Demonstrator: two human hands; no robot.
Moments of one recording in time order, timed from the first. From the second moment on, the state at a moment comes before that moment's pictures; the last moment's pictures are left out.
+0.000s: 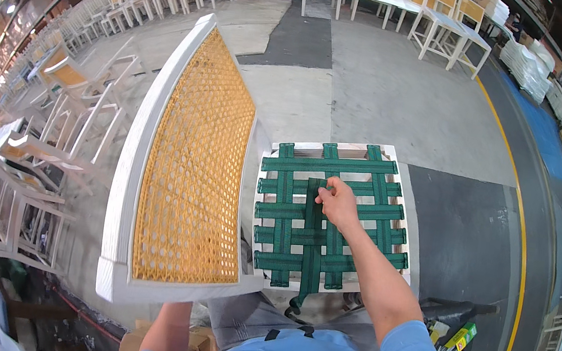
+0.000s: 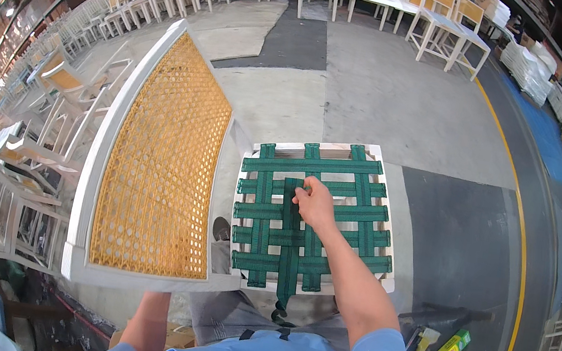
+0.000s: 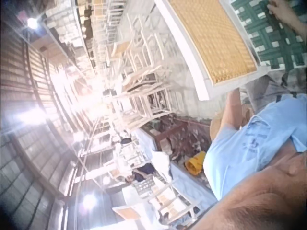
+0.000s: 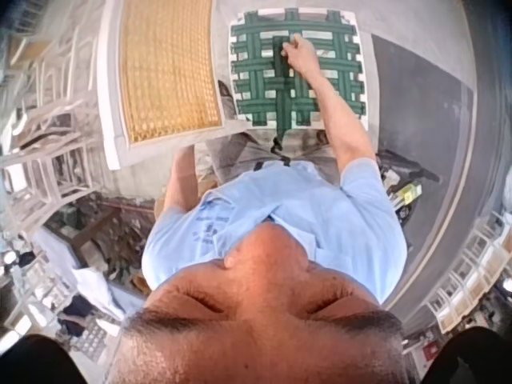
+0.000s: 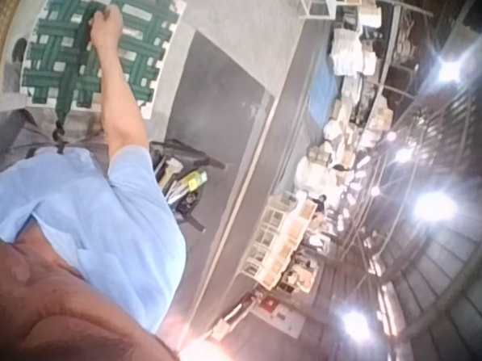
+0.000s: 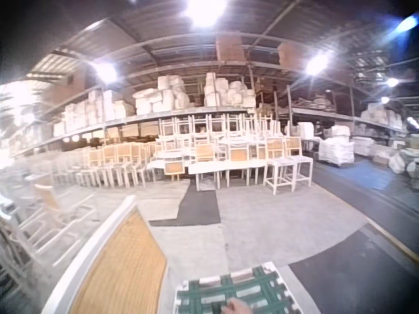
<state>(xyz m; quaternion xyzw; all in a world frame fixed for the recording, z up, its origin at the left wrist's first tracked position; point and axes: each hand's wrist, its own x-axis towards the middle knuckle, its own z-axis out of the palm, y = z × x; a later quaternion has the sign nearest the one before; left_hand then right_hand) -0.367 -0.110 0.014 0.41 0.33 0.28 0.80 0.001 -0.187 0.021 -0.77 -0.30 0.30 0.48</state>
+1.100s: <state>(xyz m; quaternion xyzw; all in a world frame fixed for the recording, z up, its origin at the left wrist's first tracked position) -0.138 -0.051 0.010 0.50 0.31 -0.12 0.80 0.052 -0.066 0.048 -0.75 -0.47 0.46 -0.09</state>
